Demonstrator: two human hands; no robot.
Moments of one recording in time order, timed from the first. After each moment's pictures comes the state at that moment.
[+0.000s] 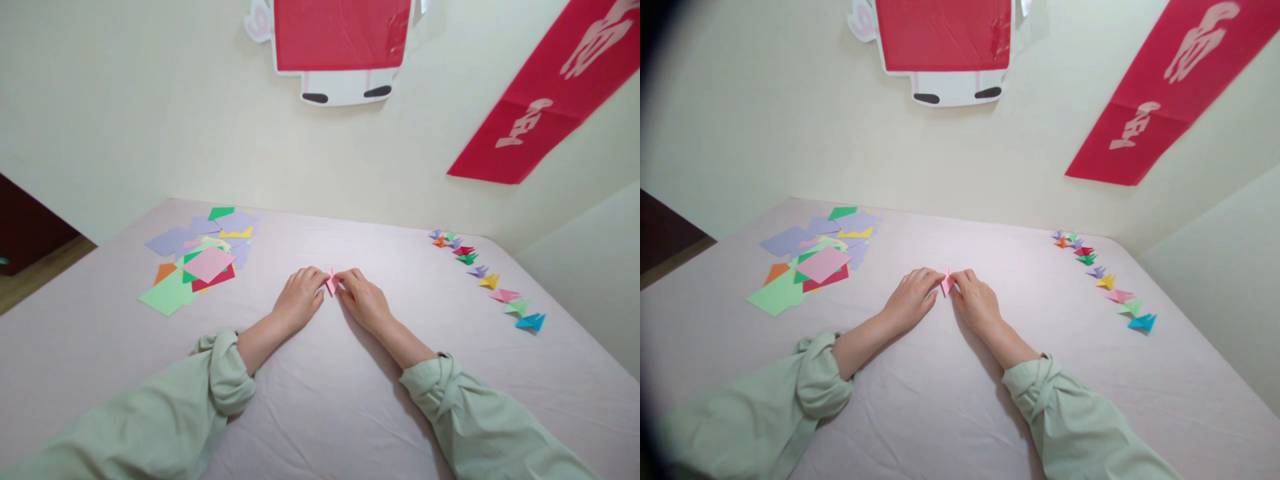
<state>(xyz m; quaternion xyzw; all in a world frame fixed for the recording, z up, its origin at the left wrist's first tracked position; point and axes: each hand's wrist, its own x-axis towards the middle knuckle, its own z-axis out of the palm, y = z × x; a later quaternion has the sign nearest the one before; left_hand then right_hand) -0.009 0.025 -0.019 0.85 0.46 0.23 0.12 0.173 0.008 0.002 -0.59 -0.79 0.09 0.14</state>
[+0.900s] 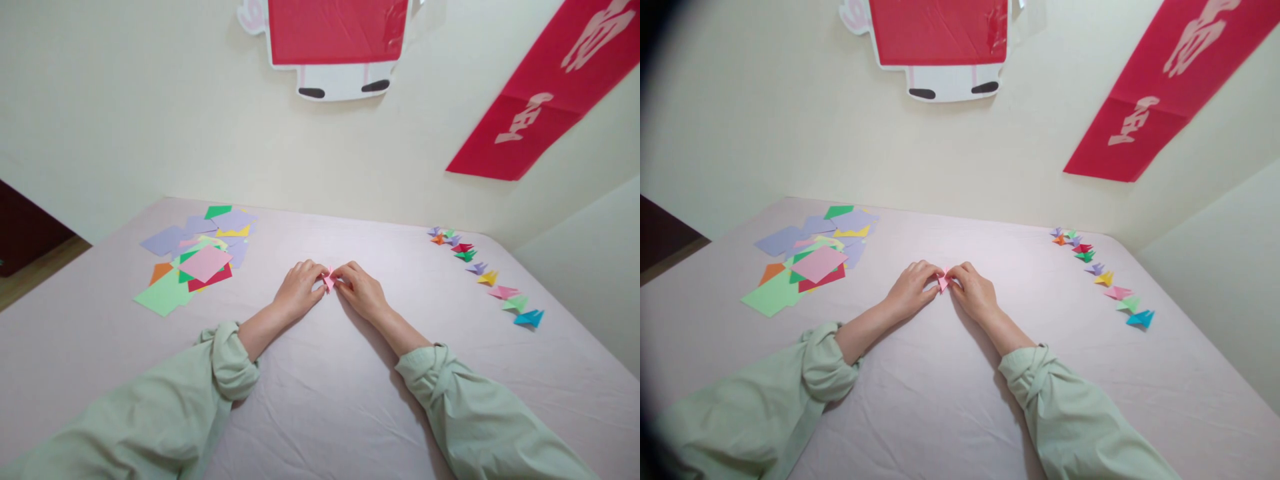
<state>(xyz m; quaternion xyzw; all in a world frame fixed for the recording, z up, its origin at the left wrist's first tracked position) 0.000 0.052 -0.020 0.83 0.46 0.26 0.16 0.185 0.032 -0.003 -0.57 -0.78 0.15 0.22</state>
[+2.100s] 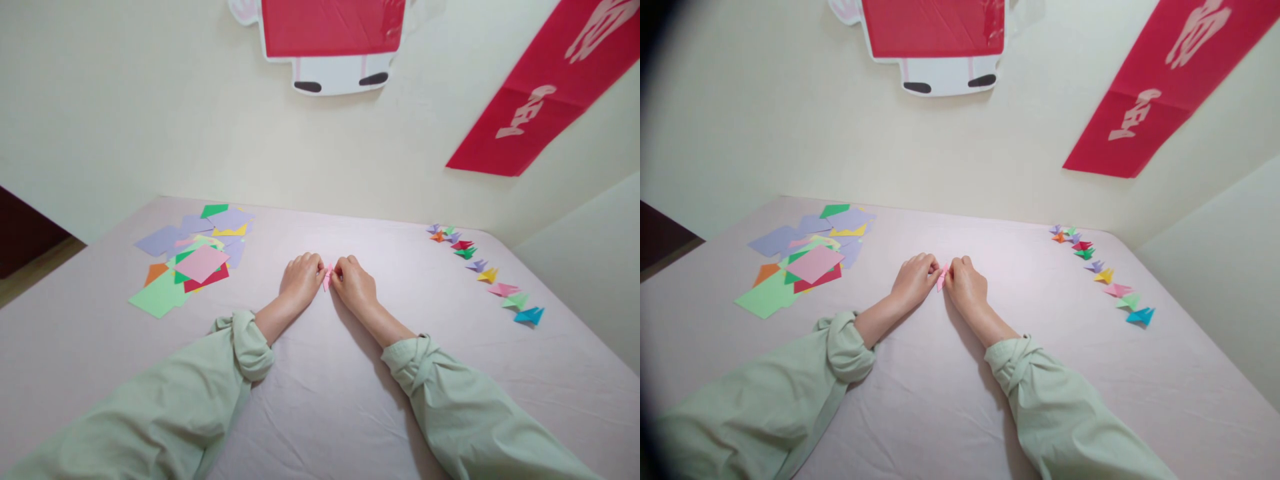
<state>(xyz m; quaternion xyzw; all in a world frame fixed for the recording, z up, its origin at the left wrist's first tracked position) 0.011 0.060 -0.013 0.79 0.56 0.22 0.10 0.149 0.033 0.001 -0.69 -0.71 0.06 0.14</state>
